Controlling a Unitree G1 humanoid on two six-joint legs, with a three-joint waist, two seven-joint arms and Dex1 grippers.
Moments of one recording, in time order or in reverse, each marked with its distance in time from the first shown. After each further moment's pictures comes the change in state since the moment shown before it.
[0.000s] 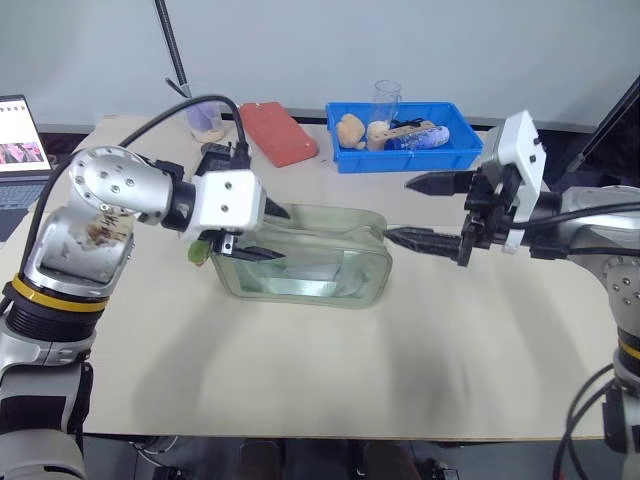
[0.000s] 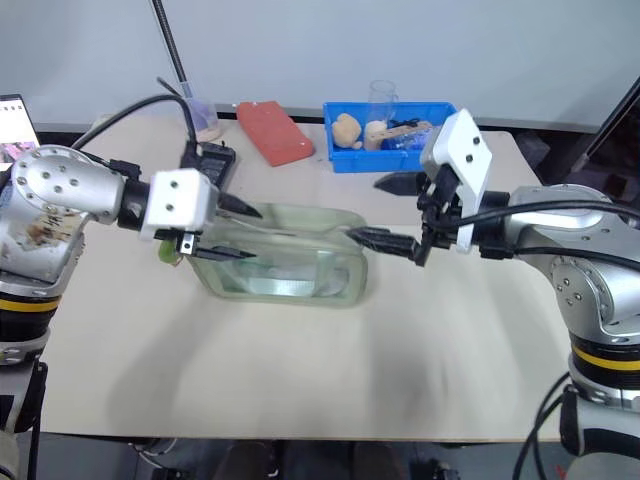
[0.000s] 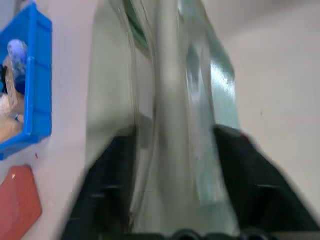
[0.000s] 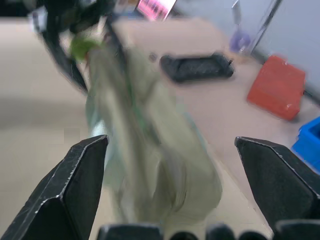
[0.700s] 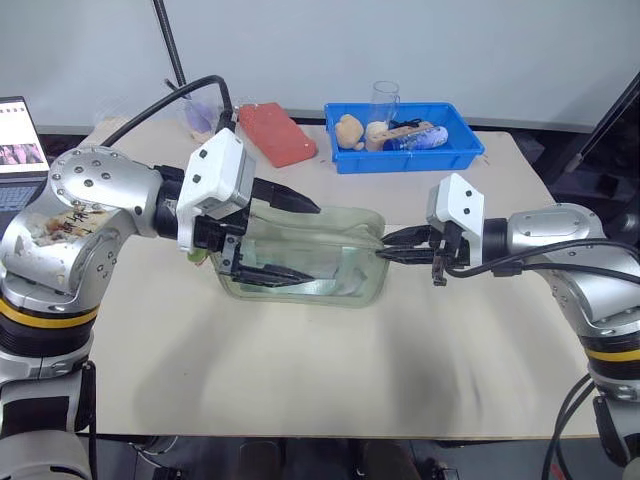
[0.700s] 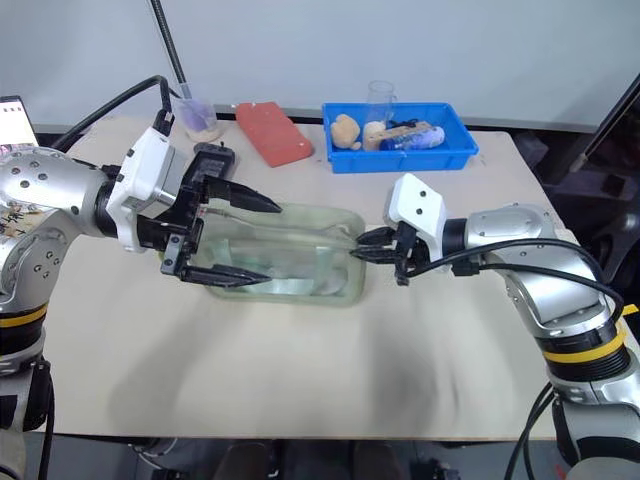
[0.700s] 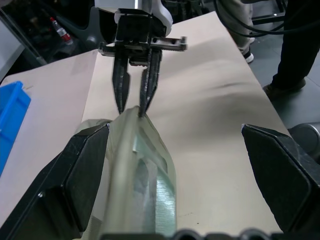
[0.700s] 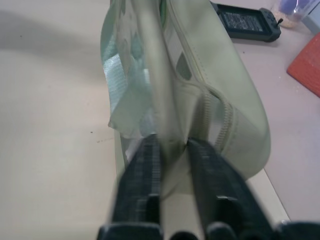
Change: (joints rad) left arm 0.046 -0.023 0.121 -0.191 -0.367 0.321 0.071; right arm 0.013 0.036 0.234 0.152 -0.265 -0.280 0.148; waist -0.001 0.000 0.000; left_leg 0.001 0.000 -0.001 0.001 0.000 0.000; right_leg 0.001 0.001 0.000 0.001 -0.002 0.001
